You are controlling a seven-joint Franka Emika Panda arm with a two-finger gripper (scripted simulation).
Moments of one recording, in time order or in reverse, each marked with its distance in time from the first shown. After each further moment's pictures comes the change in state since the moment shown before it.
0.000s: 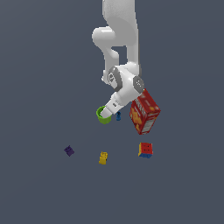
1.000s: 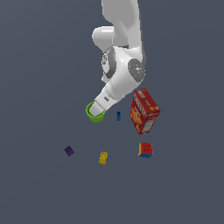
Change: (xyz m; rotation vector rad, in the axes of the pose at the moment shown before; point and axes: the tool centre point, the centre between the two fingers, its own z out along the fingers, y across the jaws) arm -0.049 0.075 -0.089 0.004 0.003 -0.002
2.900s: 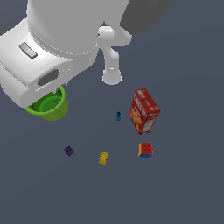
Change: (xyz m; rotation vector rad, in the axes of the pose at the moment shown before) arm -0.112 0.185 -0.211 -0.001 -0.001 0.000
